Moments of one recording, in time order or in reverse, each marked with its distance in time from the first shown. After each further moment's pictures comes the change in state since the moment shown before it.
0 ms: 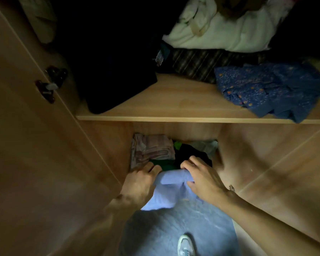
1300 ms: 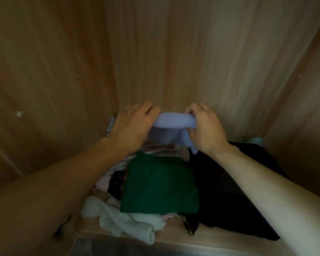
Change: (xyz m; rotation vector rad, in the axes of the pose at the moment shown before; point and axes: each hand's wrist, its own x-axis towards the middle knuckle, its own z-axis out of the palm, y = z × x) left_hand 0.232 -0.184 0.462 0.163 0.590 0.145; right_hand 0.267 0.211 0.441 0.129 0.528 -0.046
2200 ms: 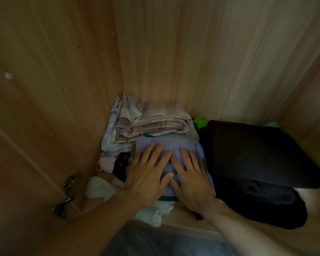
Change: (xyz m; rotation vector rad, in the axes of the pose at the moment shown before) left_hand -0.142 0.069 0.122 -0.092 -0.456 -0.279; right_hand -0.155 0.027 0.146 -0.189 -0.439 0.012
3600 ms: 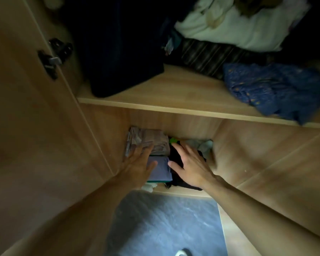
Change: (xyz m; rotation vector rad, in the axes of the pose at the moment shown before) left_hand -0.083 0.084 -0.606 -0.265 -0.110 -0.148; right_hand -0.106 -0.186 -0.637 0.183 -0.194 0.170
